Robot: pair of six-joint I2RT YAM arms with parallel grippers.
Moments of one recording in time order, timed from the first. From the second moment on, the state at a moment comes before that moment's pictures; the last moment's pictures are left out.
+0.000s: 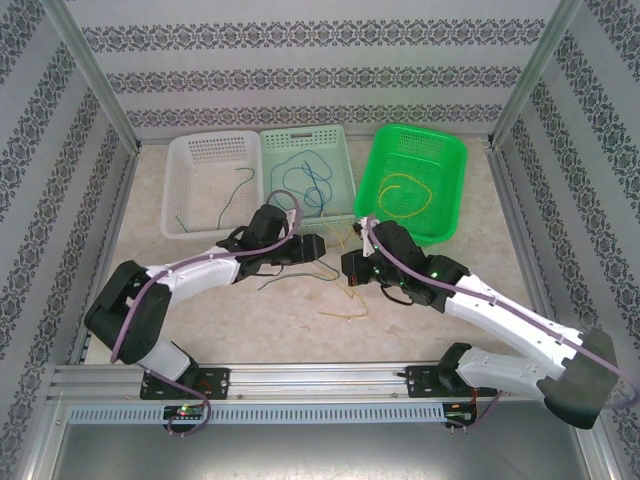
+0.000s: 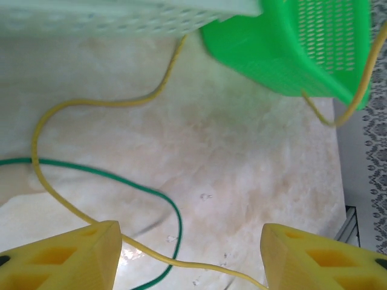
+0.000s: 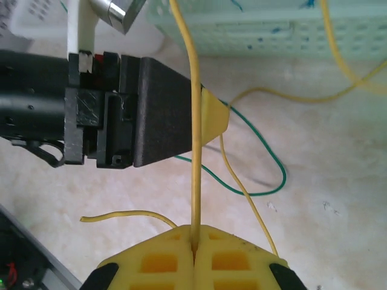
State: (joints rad) left arm -0.59 1.51 0.84 0.01 0.36 -0.74; right arm 0.78 1.05 0.84 -0.47 -0.07 0.57
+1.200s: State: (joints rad) left arm -0.62 1.40 0.79 0.22 0.36 -0.79; right arm 0.76 1.11 0.94 -0.30 0.09 0.53
